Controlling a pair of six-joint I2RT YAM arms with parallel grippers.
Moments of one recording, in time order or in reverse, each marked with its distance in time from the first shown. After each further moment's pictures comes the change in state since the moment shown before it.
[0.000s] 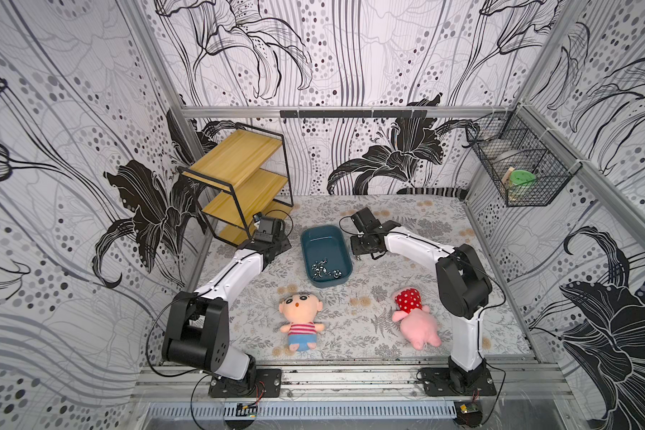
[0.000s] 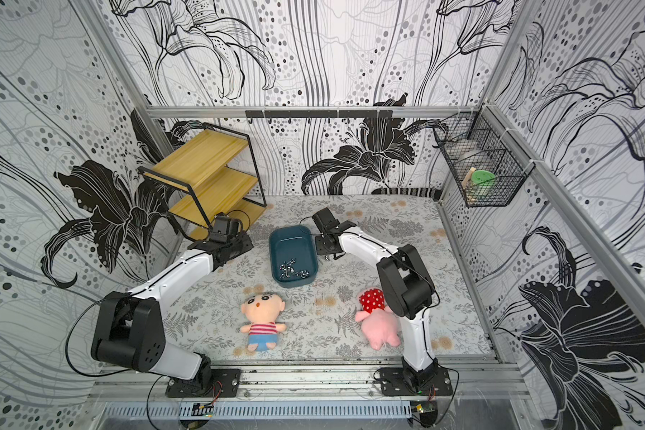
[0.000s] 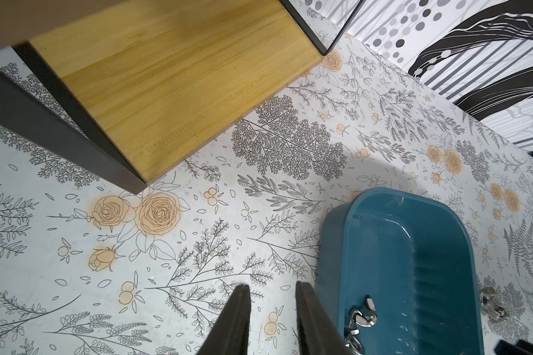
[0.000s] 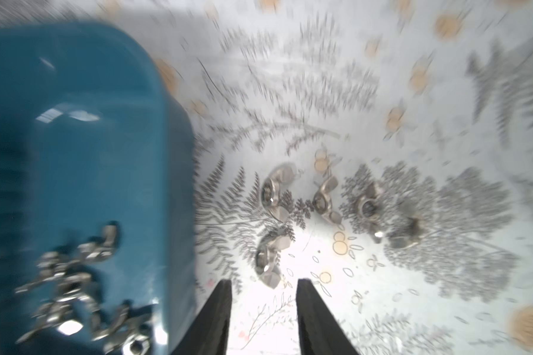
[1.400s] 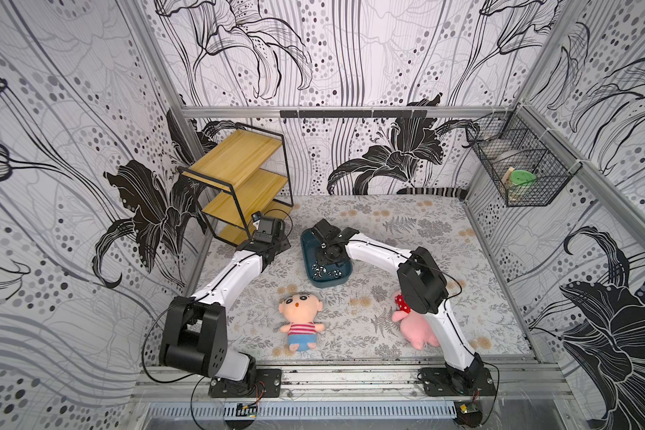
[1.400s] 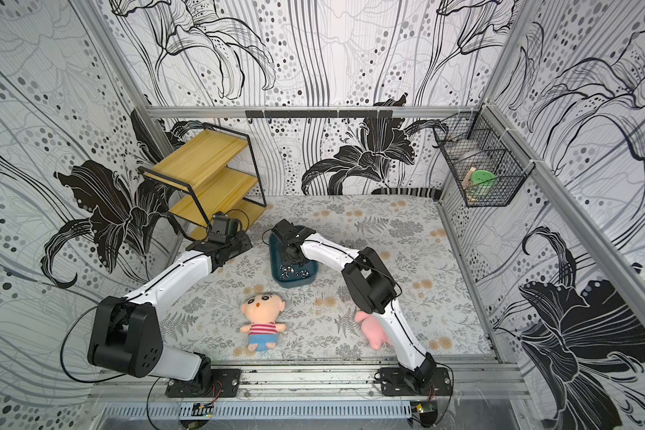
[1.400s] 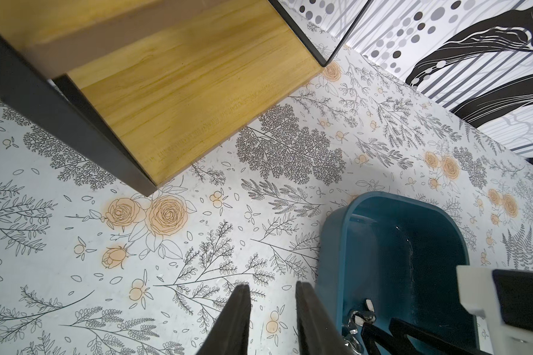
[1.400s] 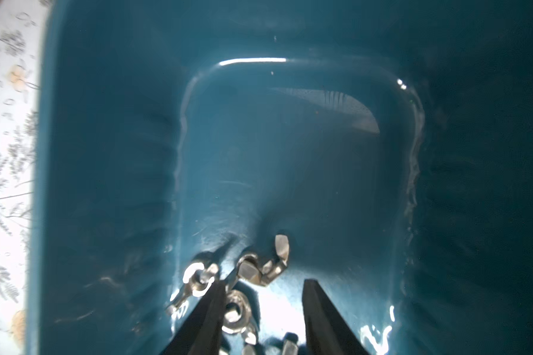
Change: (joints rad) left arm -0.010 -0.029 0.000 -0.015 -0.031 -0.002; right arm 0.195 0.333 0.334 -0.108 -0.038 0.144
